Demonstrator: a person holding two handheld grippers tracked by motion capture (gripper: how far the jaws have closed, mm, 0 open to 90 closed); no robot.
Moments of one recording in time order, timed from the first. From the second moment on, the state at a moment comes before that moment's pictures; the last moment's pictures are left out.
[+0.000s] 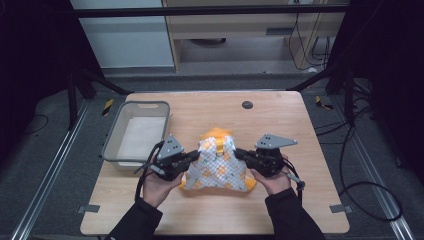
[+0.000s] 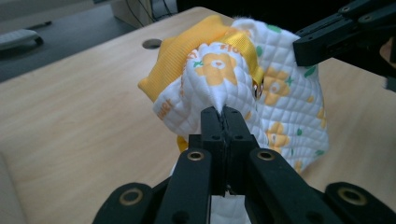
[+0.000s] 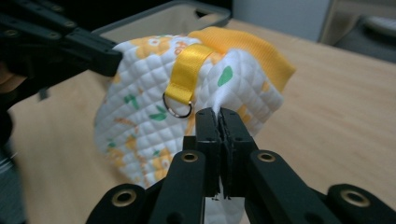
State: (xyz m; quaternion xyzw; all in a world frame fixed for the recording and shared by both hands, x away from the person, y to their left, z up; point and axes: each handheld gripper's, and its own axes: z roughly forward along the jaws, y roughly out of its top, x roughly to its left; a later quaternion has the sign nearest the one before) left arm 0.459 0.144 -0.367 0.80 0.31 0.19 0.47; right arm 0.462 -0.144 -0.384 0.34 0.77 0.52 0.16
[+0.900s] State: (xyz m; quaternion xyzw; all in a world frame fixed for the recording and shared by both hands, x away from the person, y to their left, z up) left arm 0.453 0.216 -0.422 0.77 0.40 0.20 0.45; right arm 0.460 -0.175 -0.413 0.38 0.76 0.48 0.23
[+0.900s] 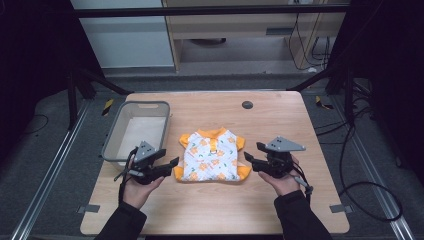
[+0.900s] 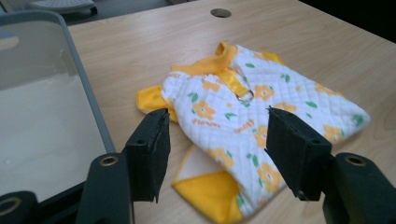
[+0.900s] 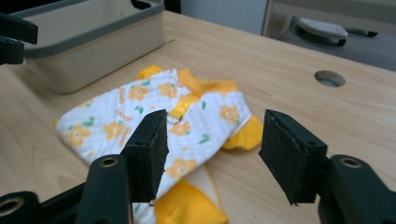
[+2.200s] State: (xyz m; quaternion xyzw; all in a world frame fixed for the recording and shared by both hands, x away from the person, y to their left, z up) left arm 0.456 0.189 -0.492 0.85 0.38 0.15 0.34; right arm 0.454 -0.142 -0.494 0.34 0.85 0.38 0.16
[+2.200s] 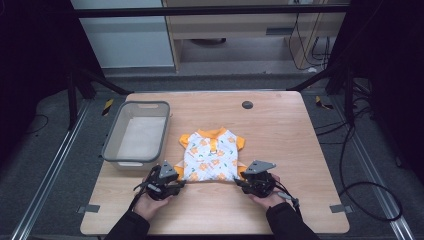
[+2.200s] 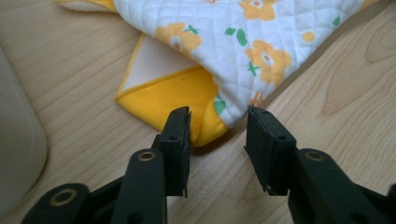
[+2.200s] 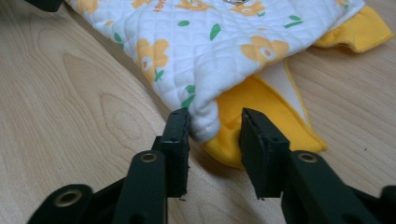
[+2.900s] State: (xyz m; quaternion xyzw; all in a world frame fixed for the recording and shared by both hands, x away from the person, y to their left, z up) left arm 0.433 0.192 -0.456 0.85 0.34 0.12 0.38; right arm 0.443 -0.160 -0.461 0.33 0.84 0.42 0.12
